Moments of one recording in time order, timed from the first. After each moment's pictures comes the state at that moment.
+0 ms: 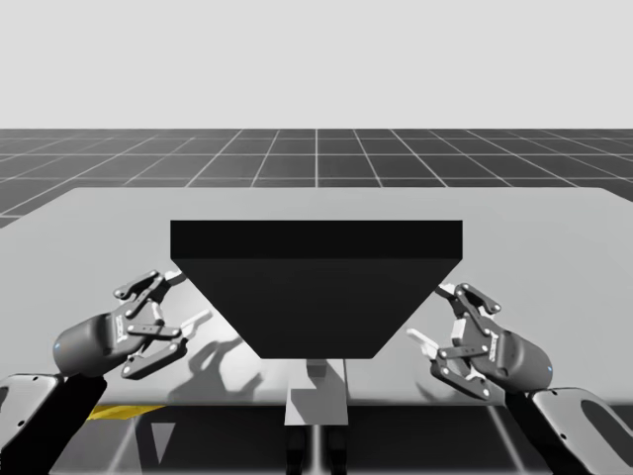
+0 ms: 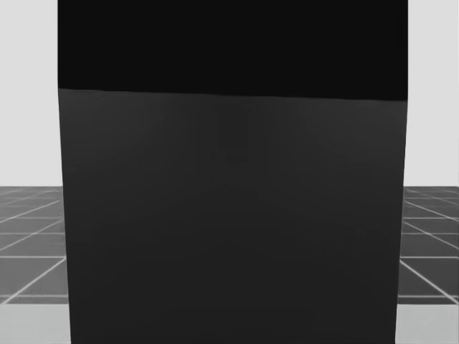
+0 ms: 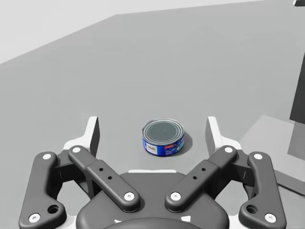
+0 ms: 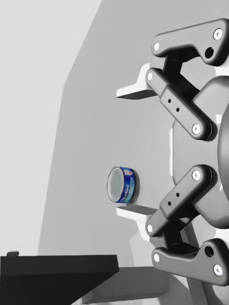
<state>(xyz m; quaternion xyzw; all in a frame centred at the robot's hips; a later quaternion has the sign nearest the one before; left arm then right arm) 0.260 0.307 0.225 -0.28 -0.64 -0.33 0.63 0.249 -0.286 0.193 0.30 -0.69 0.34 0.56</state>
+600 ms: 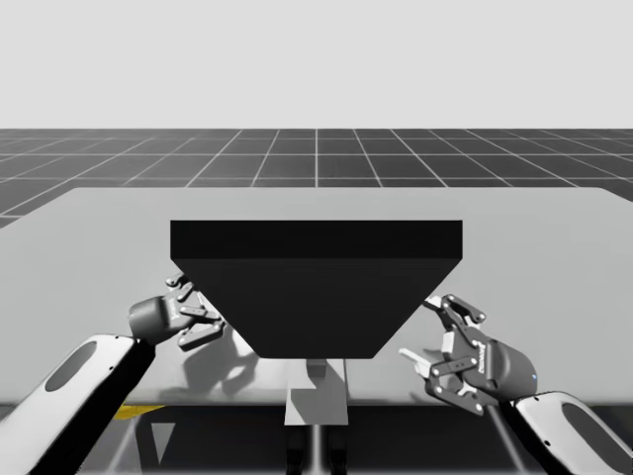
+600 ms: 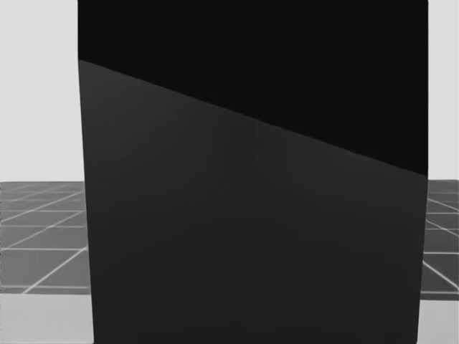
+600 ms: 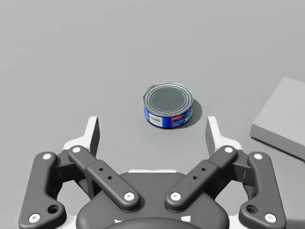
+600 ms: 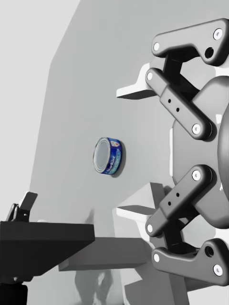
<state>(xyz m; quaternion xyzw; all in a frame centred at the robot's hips) 0.305 0.284 0.192 -0.27 -0.58 -0.36 0.68 0.243 -0.279 0.175 0.33 -0.67 0.38 0.55</state>
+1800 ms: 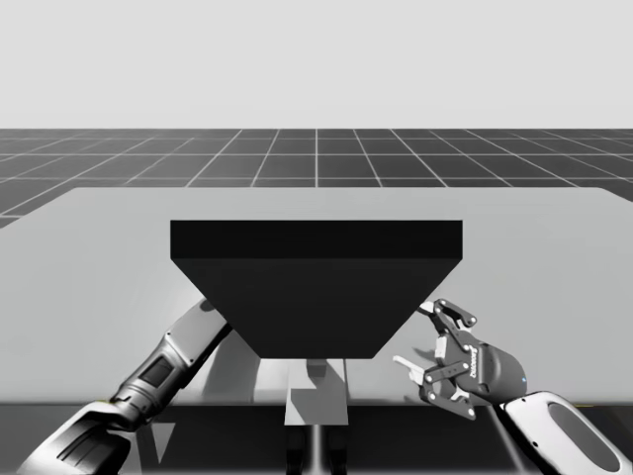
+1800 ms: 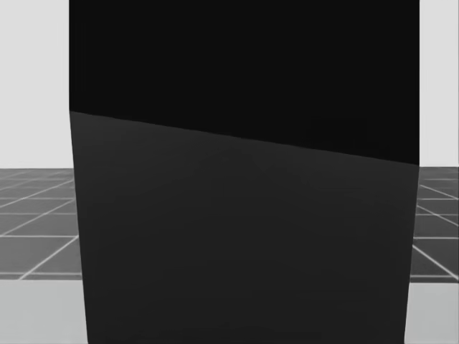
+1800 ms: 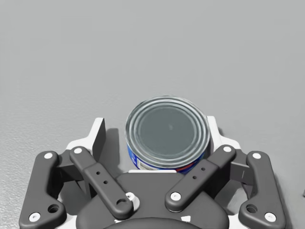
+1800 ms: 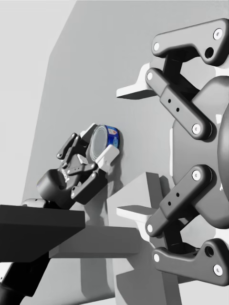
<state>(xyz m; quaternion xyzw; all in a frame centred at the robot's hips) 0.393 0.178 0.126 -0.28 -0.49 -0.39 0.72 0.242 -0.273 0.165 0.34 -0.66 0.40 0.54</state>
